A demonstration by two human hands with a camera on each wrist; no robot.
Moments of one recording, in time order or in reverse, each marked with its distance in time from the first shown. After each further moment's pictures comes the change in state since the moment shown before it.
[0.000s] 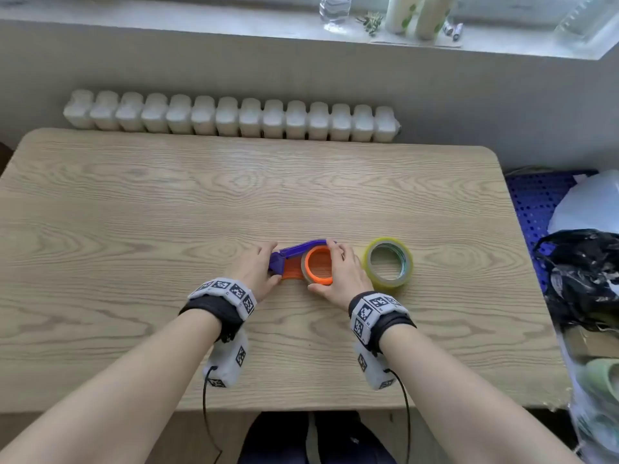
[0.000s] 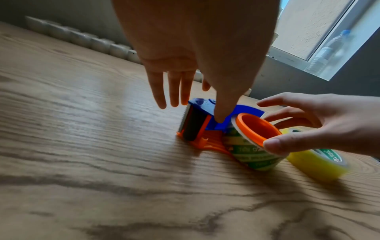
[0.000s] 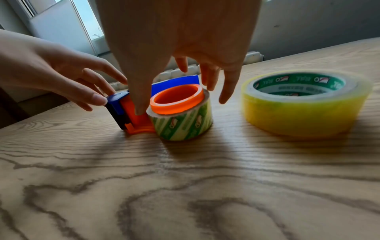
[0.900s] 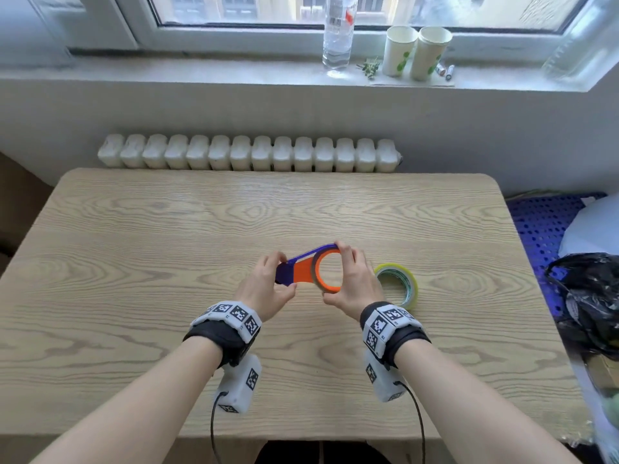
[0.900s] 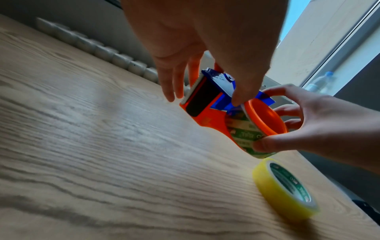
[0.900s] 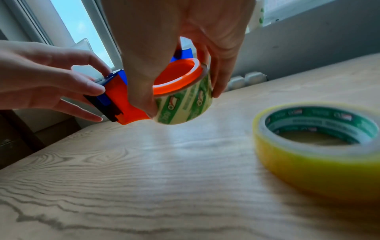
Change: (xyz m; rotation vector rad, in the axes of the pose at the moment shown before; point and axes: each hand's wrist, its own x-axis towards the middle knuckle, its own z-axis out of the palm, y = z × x) left_hand -0.017 0.020 -0.027 -0.300 0.300 0.069; right_hand 0.001 -0.013 -0.041 0.088 0.155 -0.082
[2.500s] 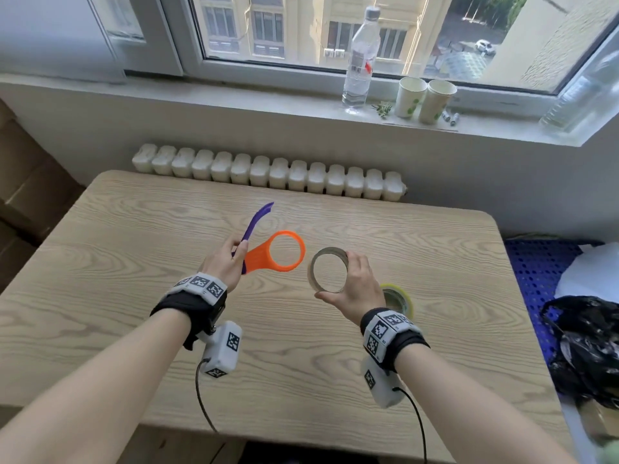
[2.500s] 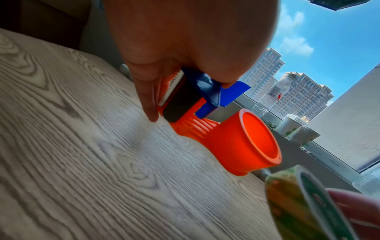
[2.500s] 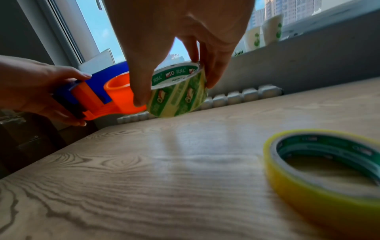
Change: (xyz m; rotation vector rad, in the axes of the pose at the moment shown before) left_hand 0.007 -0.024 -0.075 -0.176 0.133 -0.382; right_hand -0.001 -0.019 -0.022 -0.022 0.096 -0.050
